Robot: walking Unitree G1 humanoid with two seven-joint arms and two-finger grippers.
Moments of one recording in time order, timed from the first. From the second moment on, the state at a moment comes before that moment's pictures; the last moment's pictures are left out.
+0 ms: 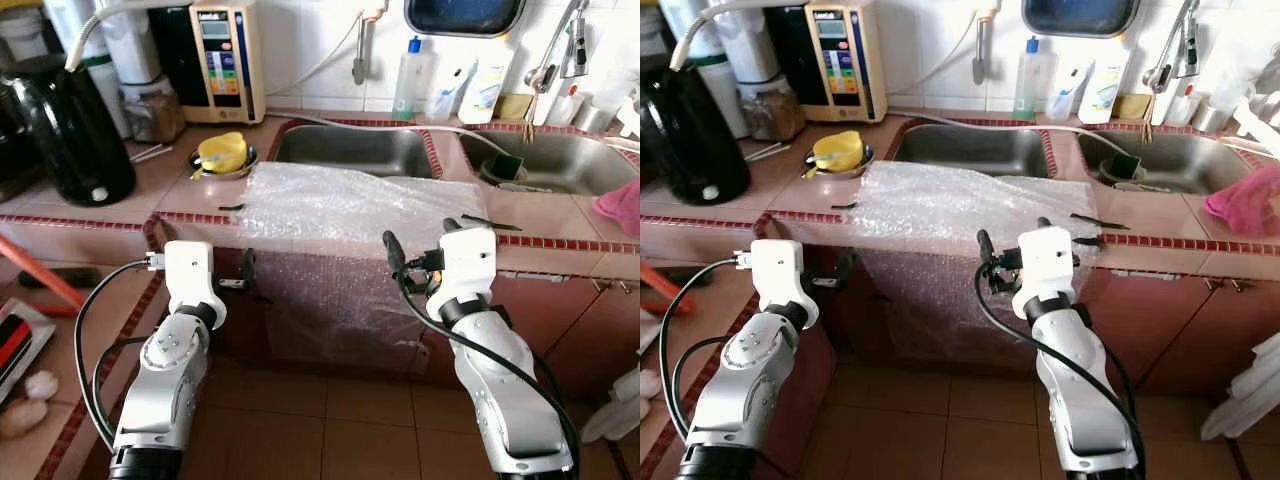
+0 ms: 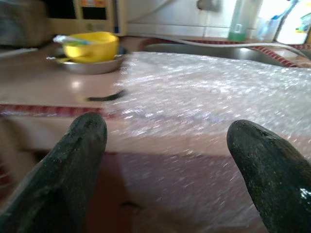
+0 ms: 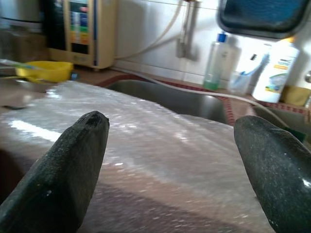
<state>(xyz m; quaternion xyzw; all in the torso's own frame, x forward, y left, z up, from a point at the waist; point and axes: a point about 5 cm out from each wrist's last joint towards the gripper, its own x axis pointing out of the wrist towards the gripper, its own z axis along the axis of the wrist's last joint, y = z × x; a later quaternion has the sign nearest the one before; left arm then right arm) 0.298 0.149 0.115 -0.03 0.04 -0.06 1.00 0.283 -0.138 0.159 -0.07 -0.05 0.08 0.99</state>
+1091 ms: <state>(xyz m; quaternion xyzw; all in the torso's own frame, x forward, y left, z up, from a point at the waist) 0.303 0.145 0.127 -0.04 0.00 -0.05 1.00 0.284 -0.148 0.157 -0.08 -0.05 0.05 0.99</state>
